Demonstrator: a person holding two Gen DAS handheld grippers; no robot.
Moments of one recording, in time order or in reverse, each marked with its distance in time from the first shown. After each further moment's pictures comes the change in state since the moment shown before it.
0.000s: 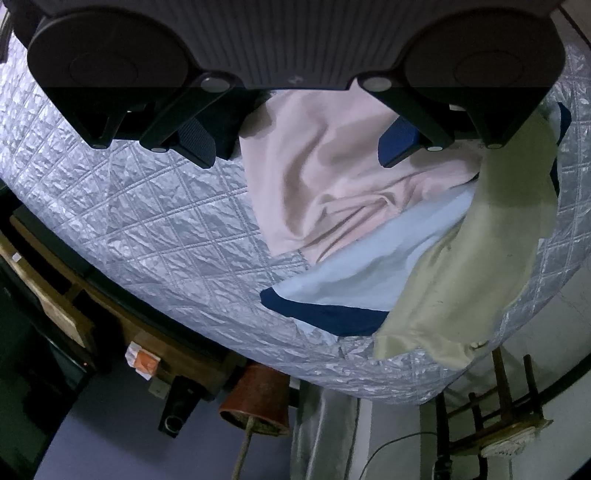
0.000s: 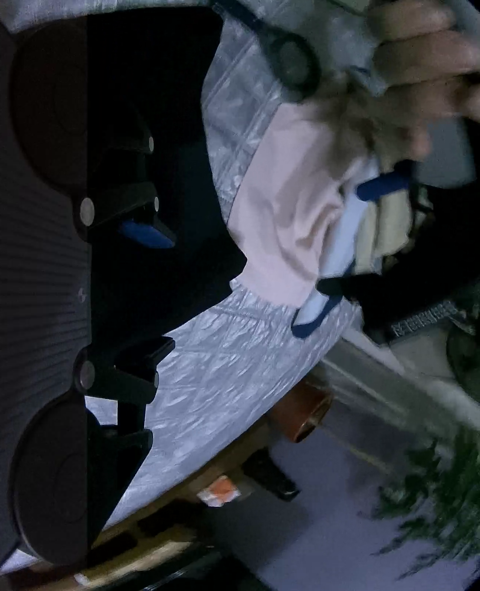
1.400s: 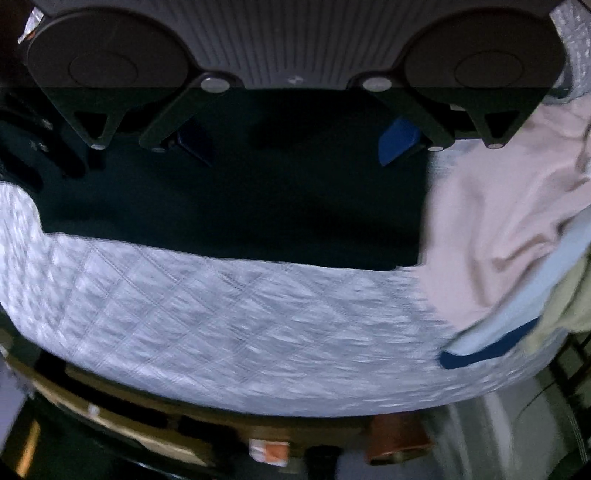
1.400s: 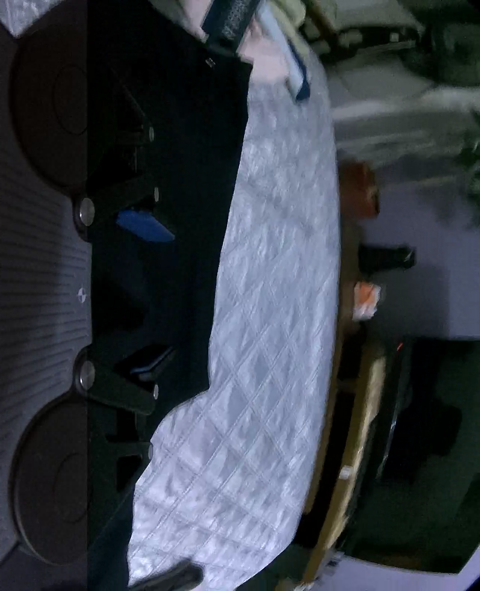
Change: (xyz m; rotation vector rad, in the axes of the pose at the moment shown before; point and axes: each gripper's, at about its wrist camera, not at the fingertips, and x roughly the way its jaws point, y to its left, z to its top) left arm 0.023 -0.138 -0.116 0.448 0.105 -0.064; right arm -0.085 -0.074 -0.166 0.882 0.110 -0.308
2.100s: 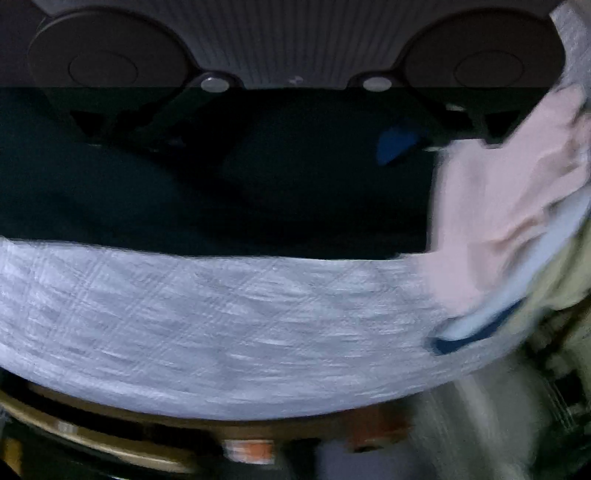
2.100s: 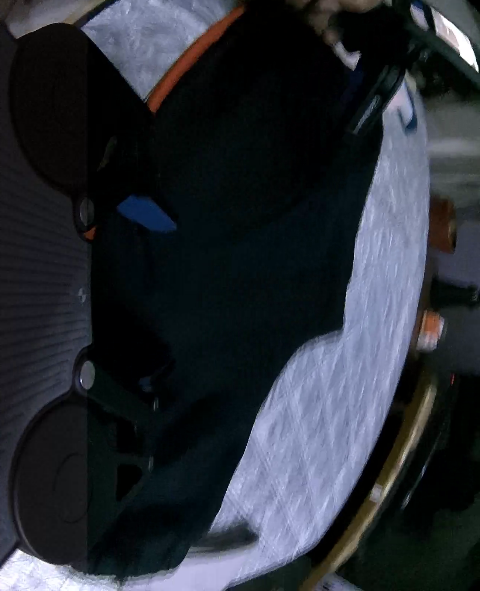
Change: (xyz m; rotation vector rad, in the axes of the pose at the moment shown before) left arm 0.030 -0.023 0.004 0.006 -0.042 0.233; right arm -0.061 -0.066 -0.058 -0.179 0.202 0.007
